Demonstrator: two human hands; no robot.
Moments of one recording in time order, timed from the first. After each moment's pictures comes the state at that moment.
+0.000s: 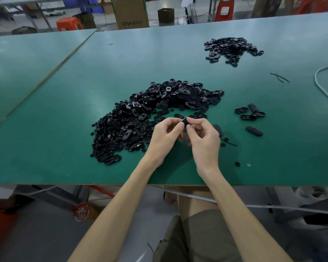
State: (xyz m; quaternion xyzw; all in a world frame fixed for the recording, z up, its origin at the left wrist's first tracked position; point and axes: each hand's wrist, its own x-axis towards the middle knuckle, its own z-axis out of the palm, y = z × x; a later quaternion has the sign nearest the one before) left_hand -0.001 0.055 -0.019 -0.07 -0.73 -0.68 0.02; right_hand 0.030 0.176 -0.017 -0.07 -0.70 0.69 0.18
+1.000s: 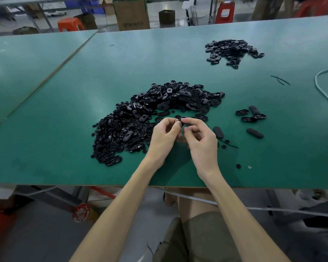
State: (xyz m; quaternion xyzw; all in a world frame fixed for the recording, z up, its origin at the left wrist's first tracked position) left_hand 0.000 0.056 -0.015 -0.02 -0.73 -0.68 0.03; right_hand 0.031 0.172 -0.014 -0.02 -0.71 0.68 0.16
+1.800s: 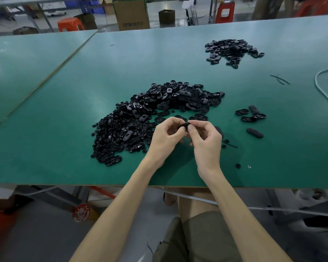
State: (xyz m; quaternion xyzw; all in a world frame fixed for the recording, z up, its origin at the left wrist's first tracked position) left_hand 0.005 0.056 -0.010 -0.07 -0.75 -0.66 0.03; right_hand 0.030 0.176 -0.018 -0.08 -0.67 0.72 0.17
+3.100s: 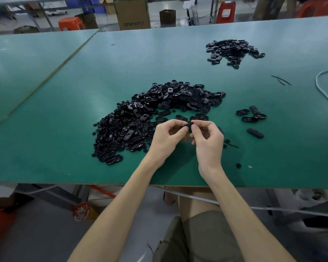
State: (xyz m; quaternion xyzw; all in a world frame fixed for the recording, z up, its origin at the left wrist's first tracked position) left_hand 0.003 0.055 -0.015 -0.08 -0.74 -0.67 0.02; right_hand 0.027 0.177 -0.019 -0.09 -0.66 0.72 0.19
